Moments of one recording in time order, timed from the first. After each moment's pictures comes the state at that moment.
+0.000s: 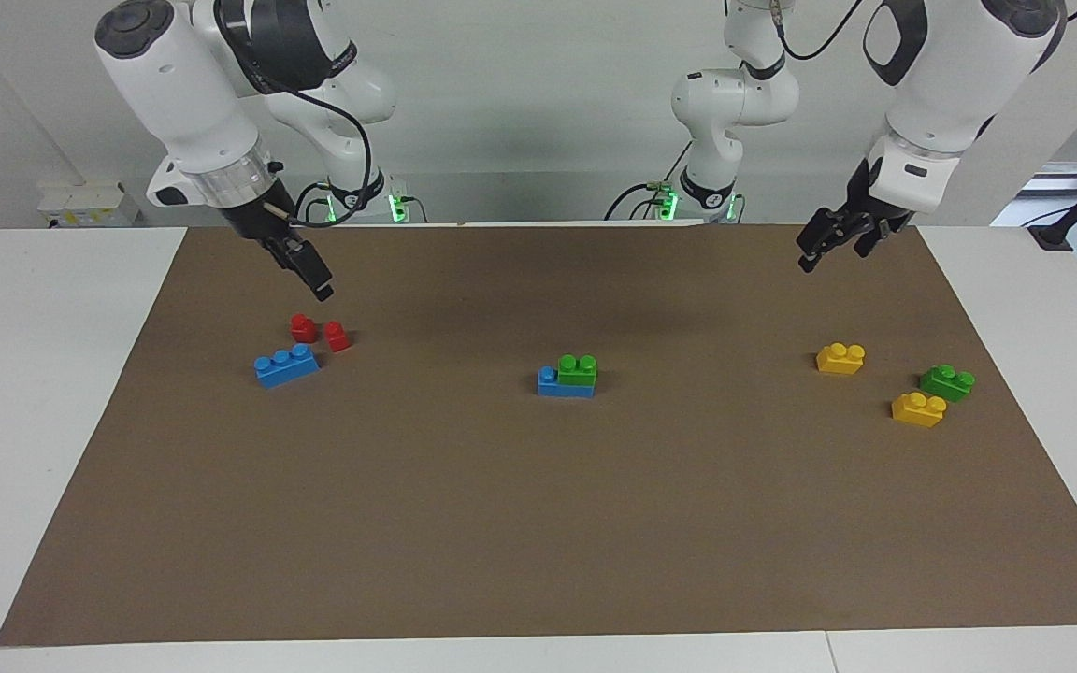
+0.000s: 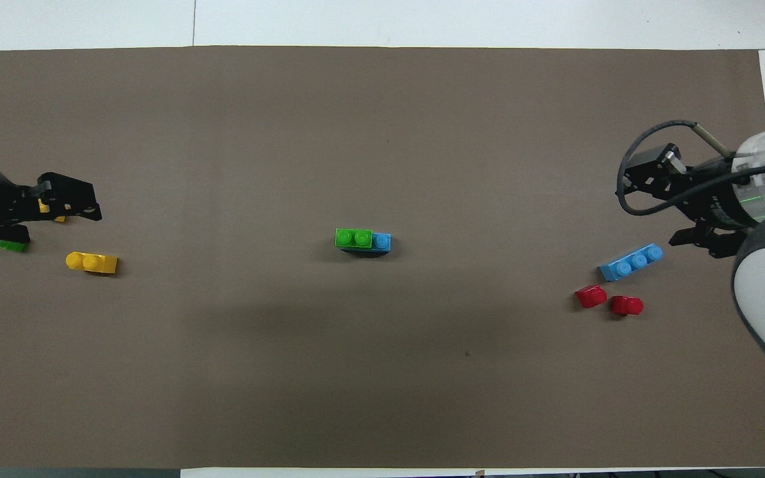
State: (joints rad) left arm -0.10 -0.06 -0.03 -1.72 -0.04 1.65 -0.44; right arm 0.04 -0.04 0.05 -1.79 0.20 1.77 0.98
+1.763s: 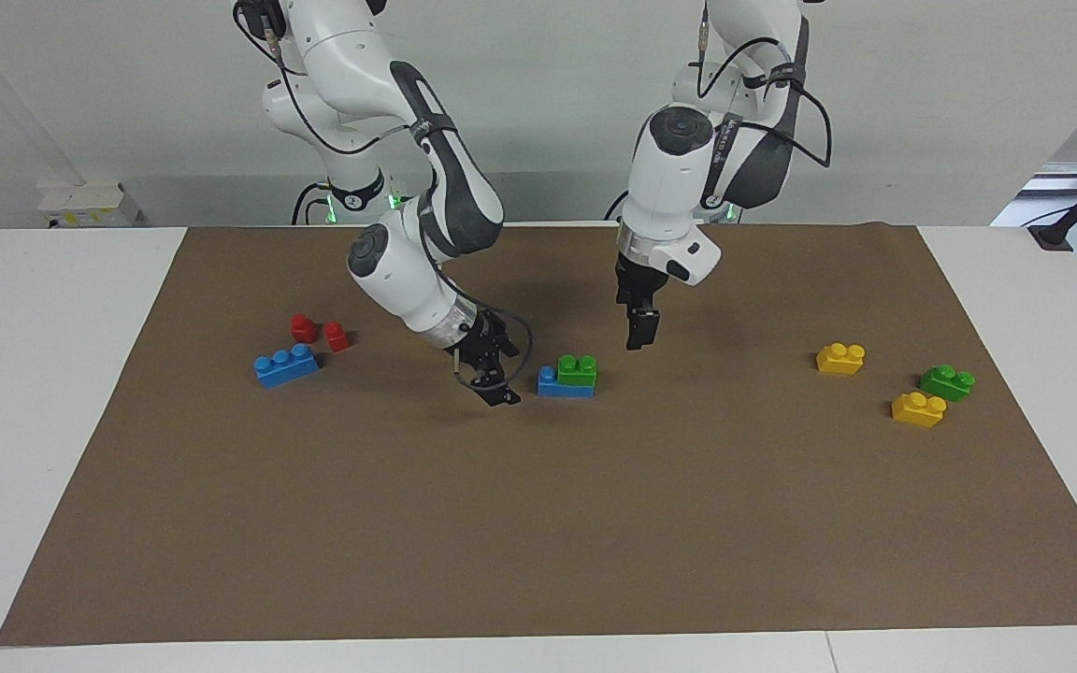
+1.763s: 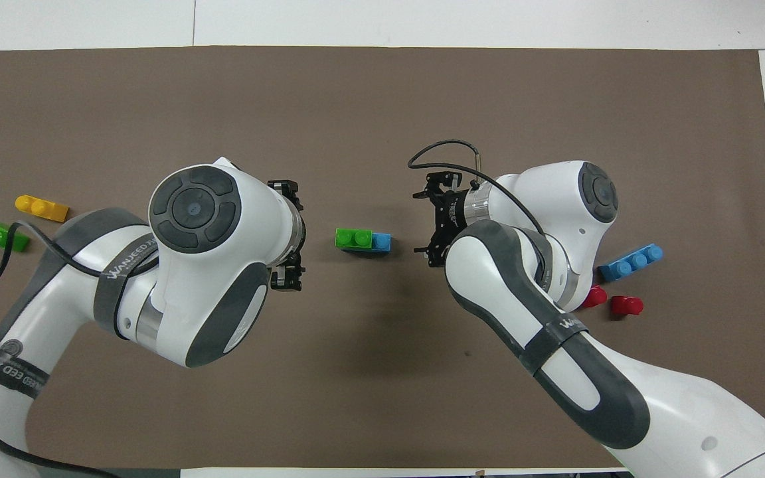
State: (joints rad) left arm -0.53 0.11 -0.04 -1.91 -0.01 2.09 -2.13; right arm 0.40 0.32 0.05 -1.97 0.74 2.46 1.47
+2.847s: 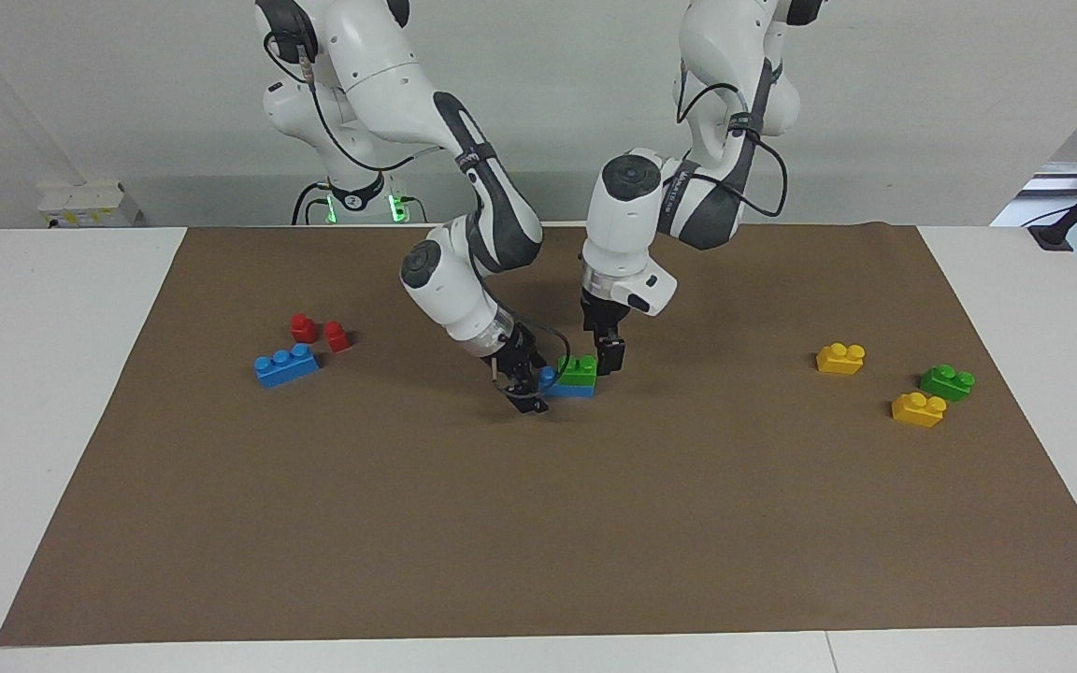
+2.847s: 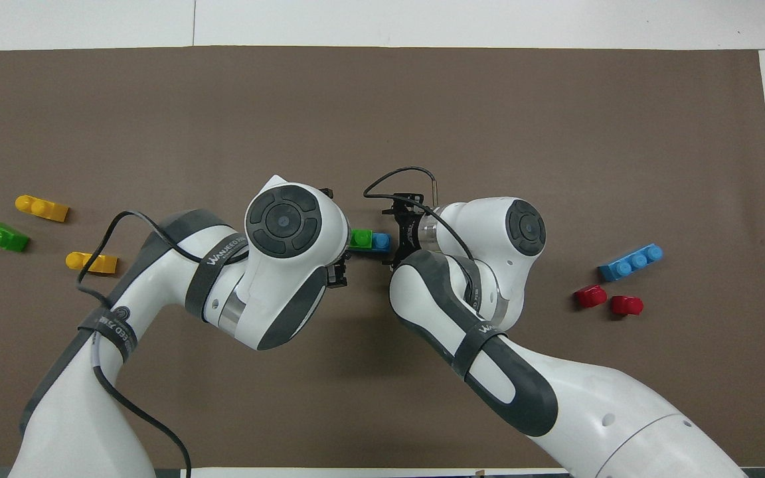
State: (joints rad) left arm -0.60 0.24 -0.04 -1.91 0.02 2.24 -2.29; right arm 0.50 0.43 0.05 -1.97 0.79 2.62 1.47
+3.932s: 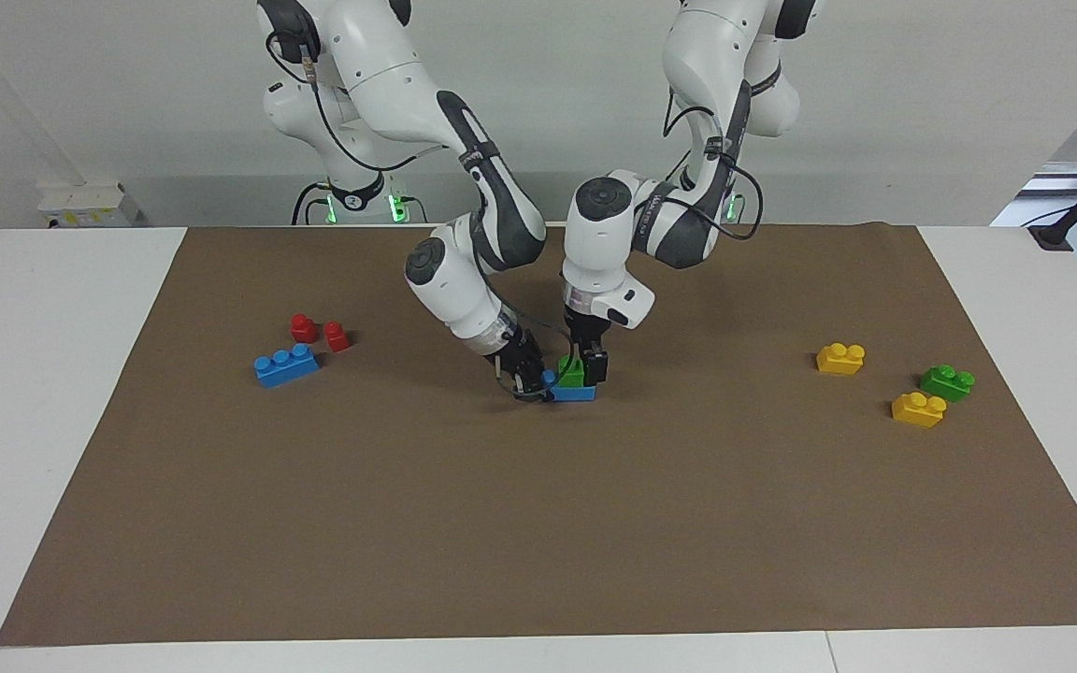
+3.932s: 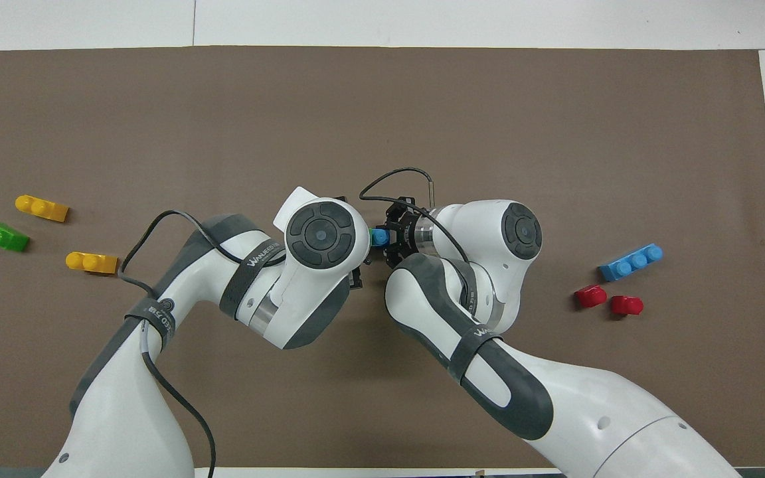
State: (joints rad) left arm -0.63 0.29 -0.04 -1.92 0.07 2.30 -2.37; right arm 0.51 0.43 0.05 -1.97 0.79 2.64 1.47
